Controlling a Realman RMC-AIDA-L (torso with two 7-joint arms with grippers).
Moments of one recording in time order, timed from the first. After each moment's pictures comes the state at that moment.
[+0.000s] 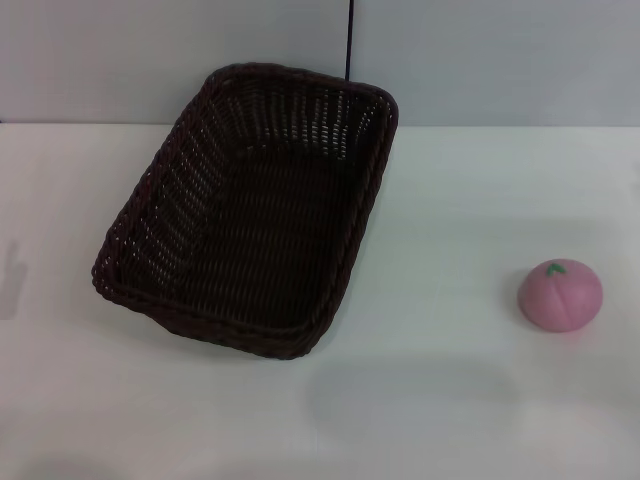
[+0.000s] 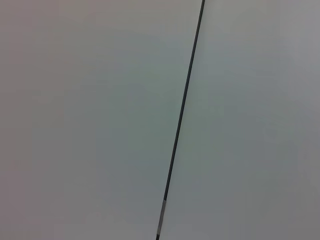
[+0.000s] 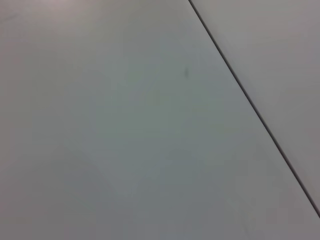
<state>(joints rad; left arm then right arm) -0.15 -2.07 0.61 -0.11 0.79 1.68 -0.39 0.37 2.08 -0.60 0.06 -0.76 -1.71 0.60</state>
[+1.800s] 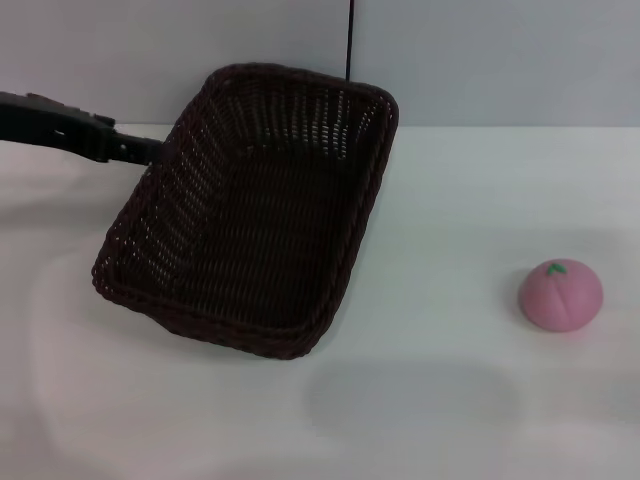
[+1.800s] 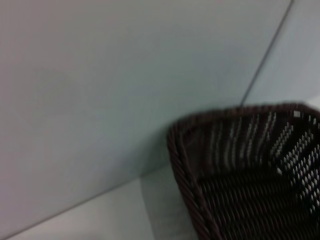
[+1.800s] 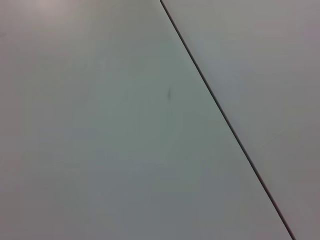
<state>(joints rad) -0.48 -2.07 0.98 1.43 2.43 1.49 -2.38 0.31 2.08 -0.59 -0.02 -0.76 -1.71 0.67</state>
